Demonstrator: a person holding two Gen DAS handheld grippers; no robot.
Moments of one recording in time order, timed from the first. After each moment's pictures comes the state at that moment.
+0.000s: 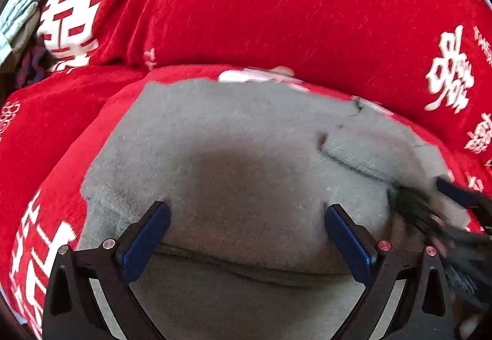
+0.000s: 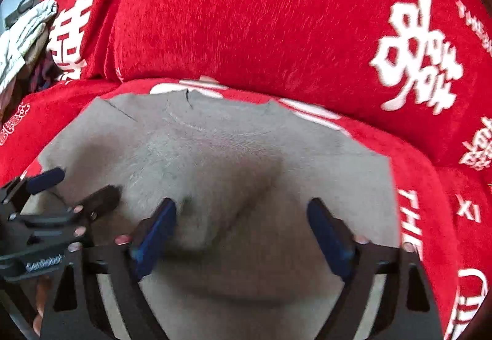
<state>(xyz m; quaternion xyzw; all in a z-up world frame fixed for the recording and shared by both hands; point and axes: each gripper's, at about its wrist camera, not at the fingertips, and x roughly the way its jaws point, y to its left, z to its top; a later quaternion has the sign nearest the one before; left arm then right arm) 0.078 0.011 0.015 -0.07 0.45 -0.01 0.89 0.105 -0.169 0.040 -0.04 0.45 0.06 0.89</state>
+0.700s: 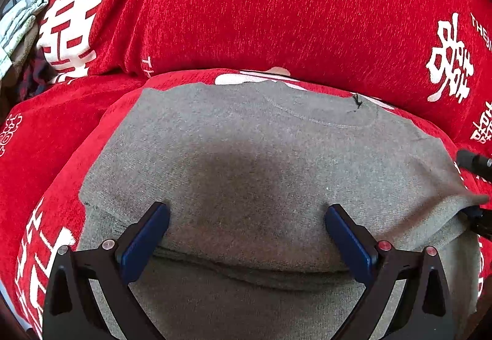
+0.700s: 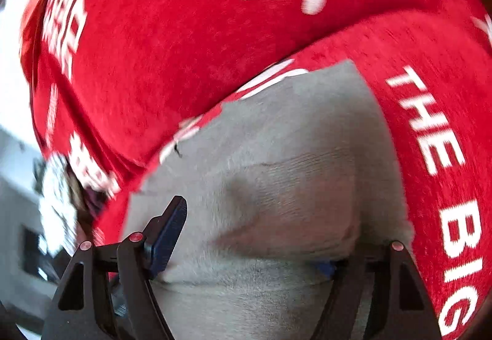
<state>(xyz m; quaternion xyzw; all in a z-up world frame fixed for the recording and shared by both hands) 0.081 -0.002 0.009 -0.04 0.45 0.00 0.89 0.095 -0.298 0.023 0.37 0.44 0.07 0.82</state>
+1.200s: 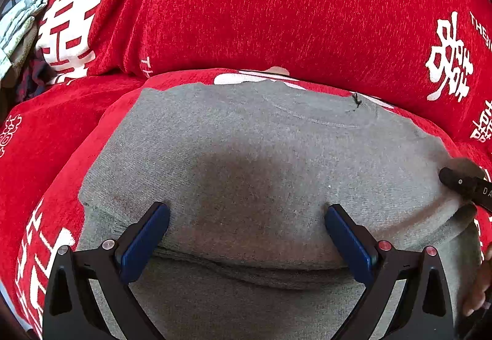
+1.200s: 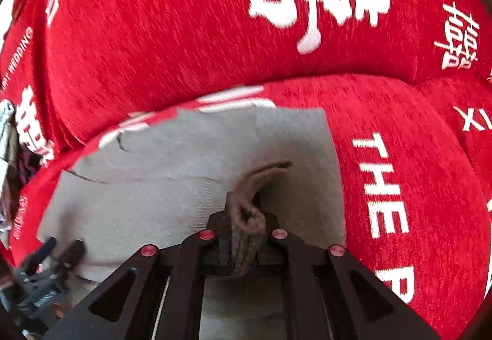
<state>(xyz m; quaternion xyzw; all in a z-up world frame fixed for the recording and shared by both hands) 0.080 -0.004 0.009 -0.03 0.45 0.00 0.89 0.104 -0.283 0.027 0.15 0.46 -0.01 0.88</state>
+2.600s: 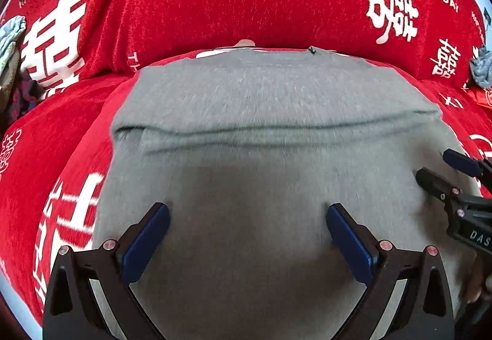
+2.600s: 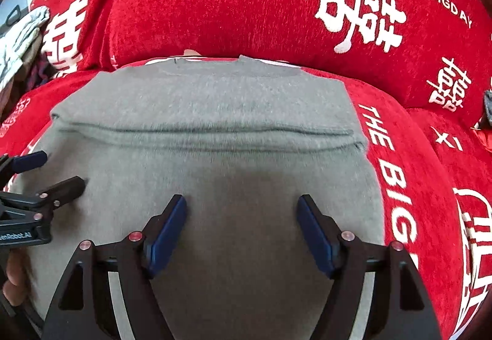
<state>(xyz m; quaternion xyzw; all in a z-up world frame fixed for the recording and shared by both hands) -0.006 0.020 0.012 0.04 0.46 -0.08 0.89 -0.007 -0.182 0.036 -0.01 0.44 0.01 0.90</state>
